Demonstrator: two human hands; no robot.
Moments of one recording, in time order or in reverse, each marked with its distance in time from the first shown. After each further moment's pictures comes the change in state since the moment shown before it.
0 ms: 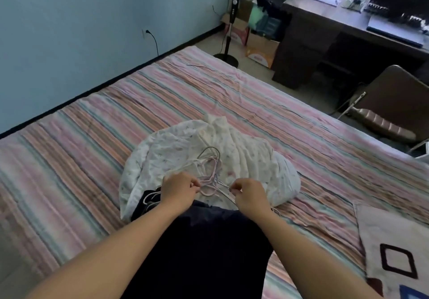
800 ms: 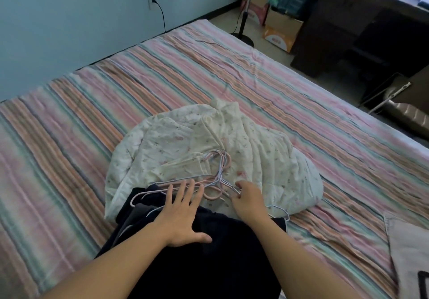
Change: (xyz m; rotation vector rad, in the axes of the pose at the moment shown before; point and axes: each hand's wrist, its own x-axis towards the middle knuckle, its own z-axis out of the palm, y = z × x) left_hand 0.035 -0.076 0.121 0.384 -0.419 0.280; right_hand 0.090 0.062 0.095 -0.009 -0.095 0.090
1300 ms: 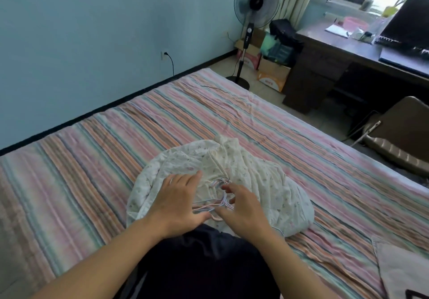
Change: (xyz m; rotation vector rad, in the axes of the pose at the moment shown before) left_hand -0.111 0.009 -0.157 -0.102 0.524 0.025; right_hand -0.112 -0.119 -0.089 0.022 0.049 -0.331
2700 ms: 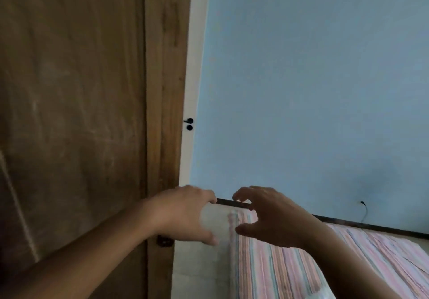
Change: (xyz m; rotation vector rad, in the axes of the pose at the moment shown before) left_hand -0.667 0.067 -0.469 0.009 0.201 -0.805; right_hand -0.438 -0.585 -0.044 -0.488 -0.344 -1.302
